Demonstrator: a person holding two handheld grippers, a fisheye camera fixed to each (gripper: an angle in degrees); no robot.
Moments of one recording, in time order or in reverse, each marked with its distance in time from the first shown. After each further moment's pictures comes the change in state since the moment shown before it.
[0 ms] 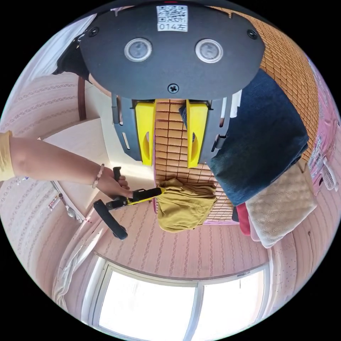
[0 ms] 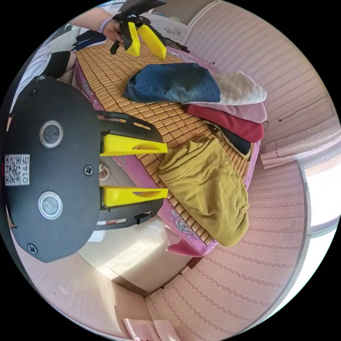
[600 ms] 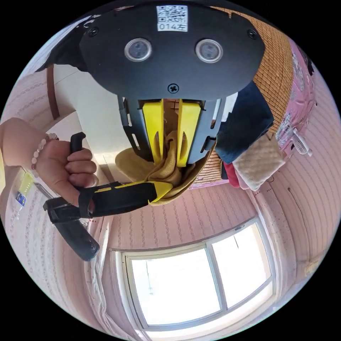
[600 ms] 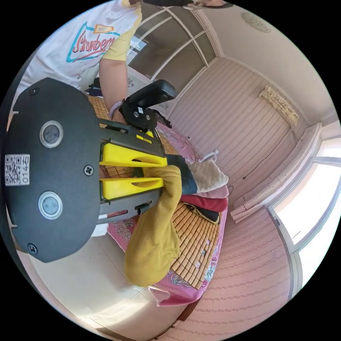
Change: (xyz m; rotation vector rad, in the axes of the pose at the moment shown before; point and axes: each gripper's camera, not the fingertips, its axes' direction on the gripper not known) left arm 0.095 0.050 -0.070 0.260 -0.252 0.141; right arm -0.011 0.142 -0.189 0.303 -0.632 -0.135
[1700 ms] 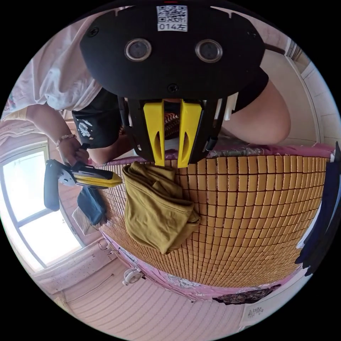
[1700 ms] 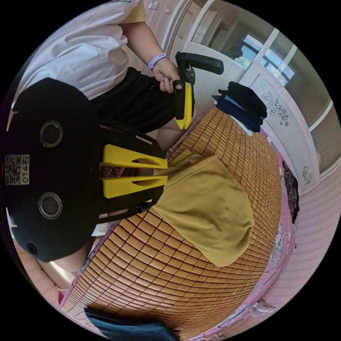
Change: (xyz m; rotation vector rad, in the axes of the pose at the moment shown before) left arm -0.276 0.569 -0.492 -0.264 -0.204 -1.352; right arm -0.431 0.383 0.458 -0.995 -0.078 -0.789
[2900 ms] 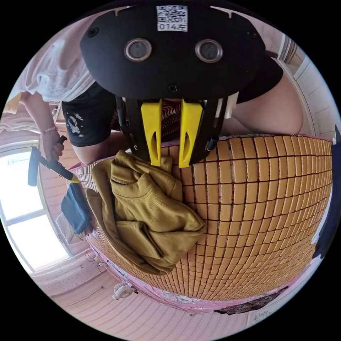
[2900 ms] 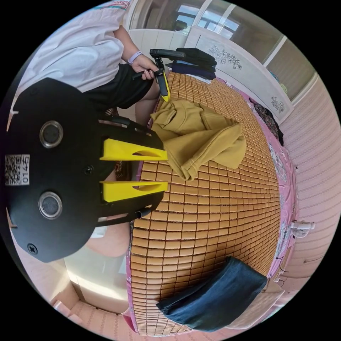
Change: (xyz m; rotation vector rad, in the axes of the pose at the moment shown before) left arm -0.003 -0.138 -0.036 -0.109 -0.091 0.023; right arm 0.164 -0.008 0.034 0.157 0.128 0.488
